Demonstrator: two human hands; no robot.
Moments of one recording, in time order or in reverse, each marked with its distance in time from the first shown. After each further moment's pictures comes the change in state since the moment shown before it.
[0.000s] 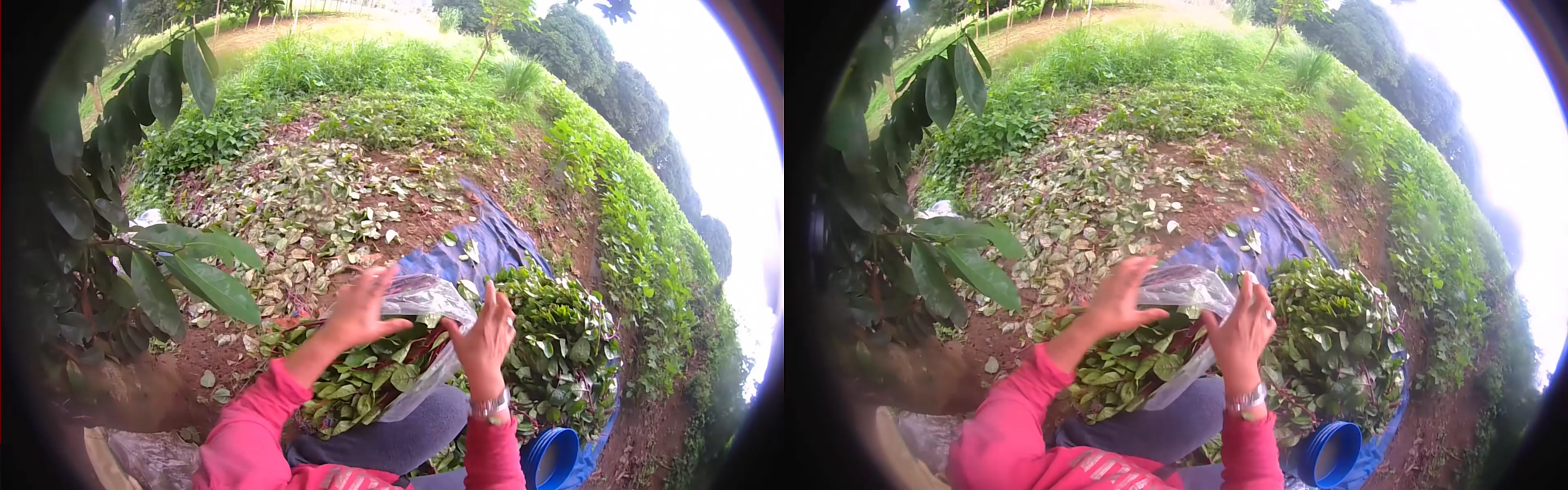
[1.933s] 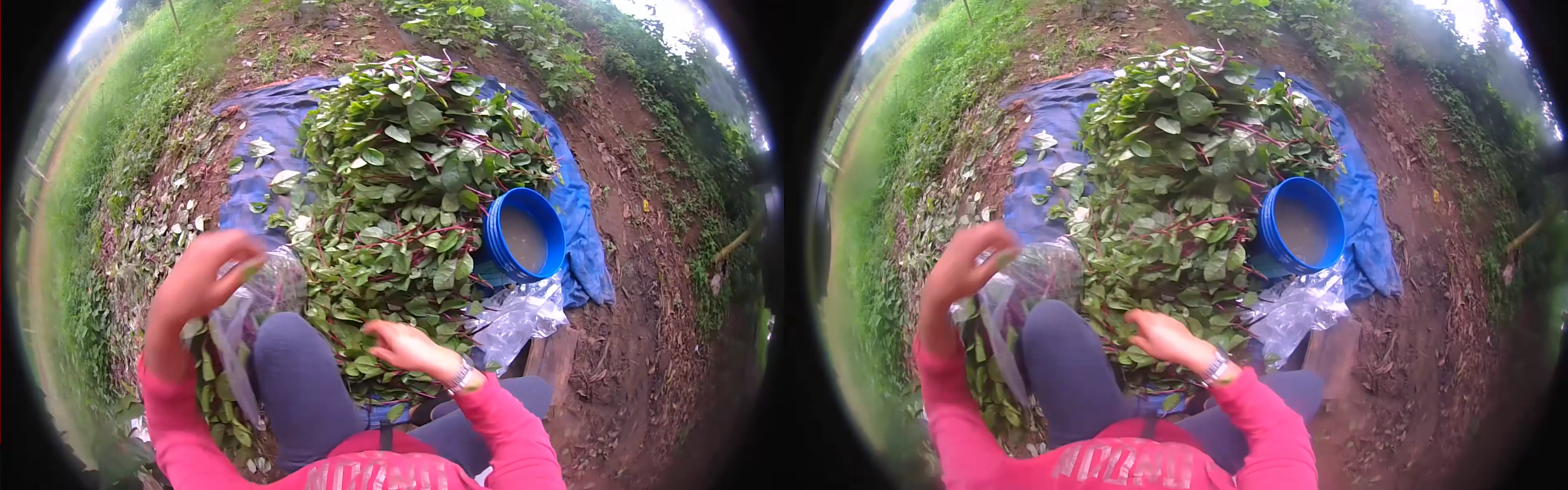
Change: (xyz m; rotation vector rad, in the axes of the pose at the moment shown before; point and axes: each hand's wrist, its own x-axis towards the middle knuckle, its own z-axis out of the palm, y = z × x) left_hand 0.114 0.182 0.078 -0.395 -1.003 0.455; right_hand -0.261 0.149 0.006 0.724 -0.530 0.421
